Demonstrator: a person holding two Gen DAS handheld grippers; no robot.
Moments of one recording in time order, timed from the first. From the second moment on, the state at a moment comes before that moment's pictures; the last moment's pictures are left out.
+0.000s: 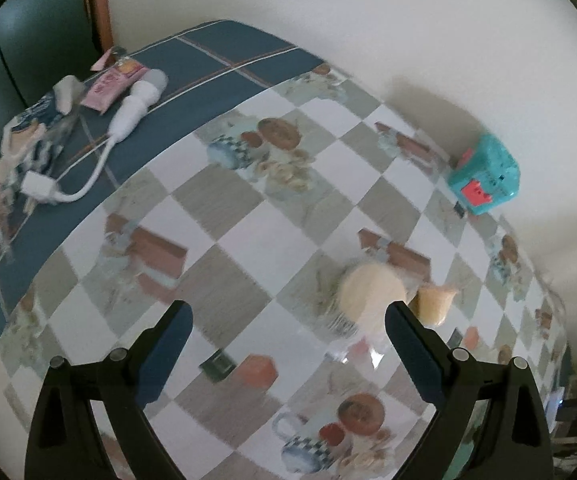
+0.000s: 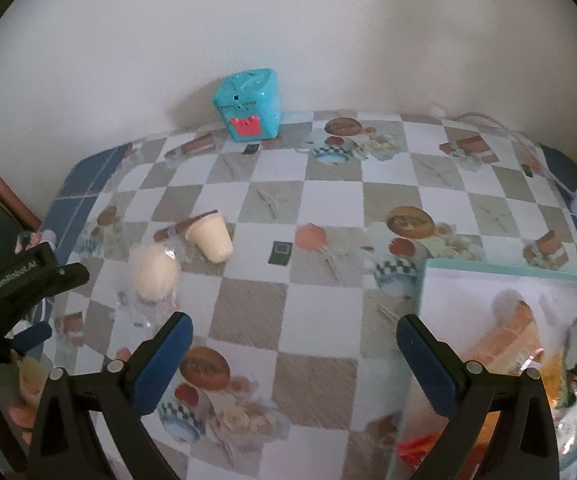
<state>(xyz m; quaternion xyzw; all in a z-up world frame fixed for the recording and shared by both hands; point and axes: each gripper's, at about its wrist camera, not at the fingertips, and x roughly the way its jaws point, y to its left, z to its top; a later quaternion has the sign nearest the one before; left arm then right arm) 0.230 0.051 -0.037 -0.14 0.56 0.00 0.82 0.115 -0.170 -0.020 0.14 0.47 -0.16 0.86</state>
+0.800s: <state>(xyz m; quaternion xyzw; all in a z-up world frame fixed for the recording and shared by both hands) 0.264 0.018 -0.079 -0.19 0.57 -0.10 0.79 0.227 -0.147 -0.077 0.09 0.52 -0.06 0.85</state>
